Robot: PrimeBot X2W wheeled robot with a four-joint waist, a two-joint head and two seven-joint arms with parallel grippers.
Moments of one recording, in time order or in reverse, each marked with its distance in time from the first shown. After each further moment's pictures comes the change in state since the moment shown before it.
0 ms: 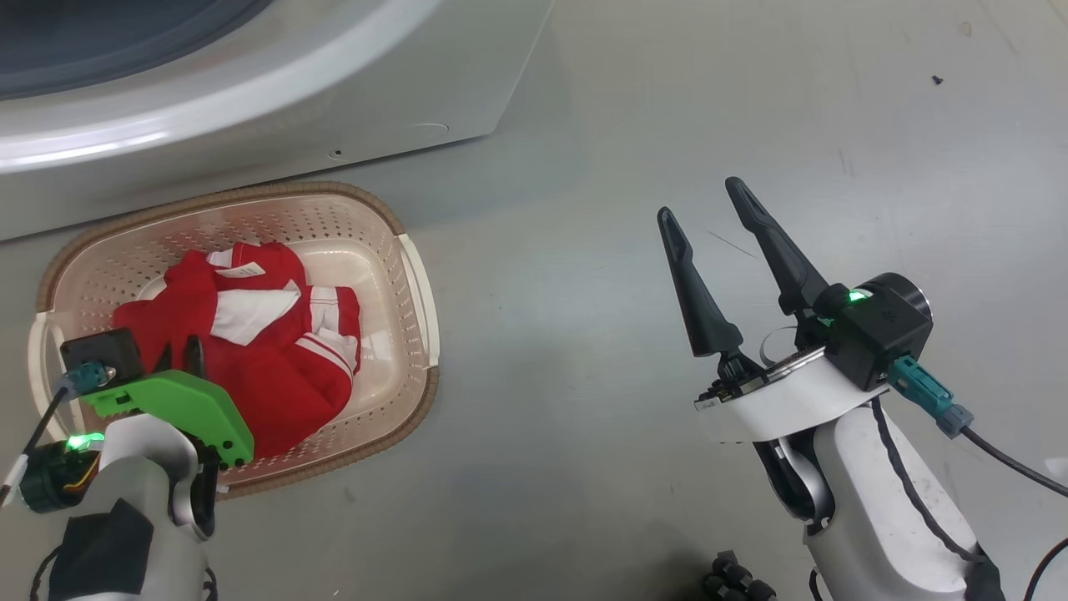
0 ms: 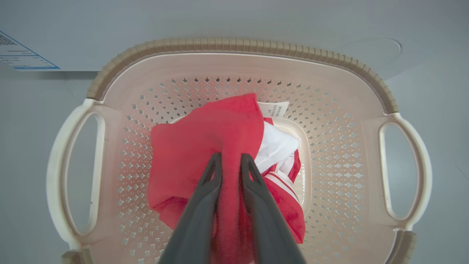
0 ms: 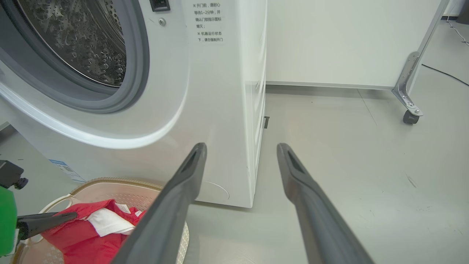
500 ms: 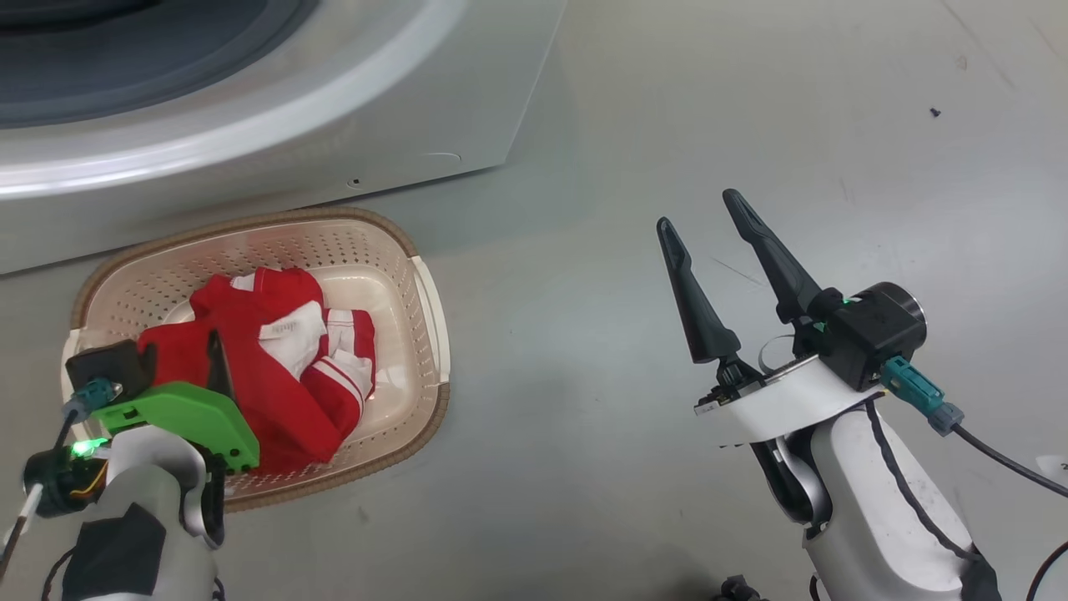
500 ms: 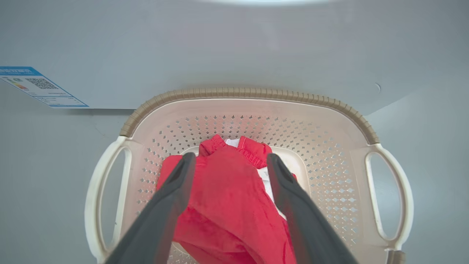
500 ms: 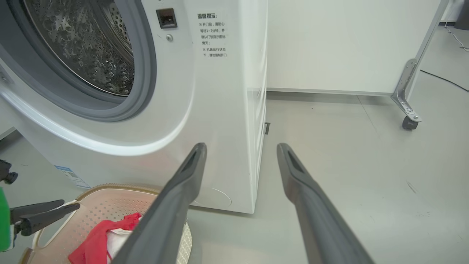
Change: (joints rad) left arm -0.015 -0.011 -0.005 0.077 0.011 -0.001 -0.137; right arm 0.000 0.000 0.004 0.038 0.008 -0.002 0.000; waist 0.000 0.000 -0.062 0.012
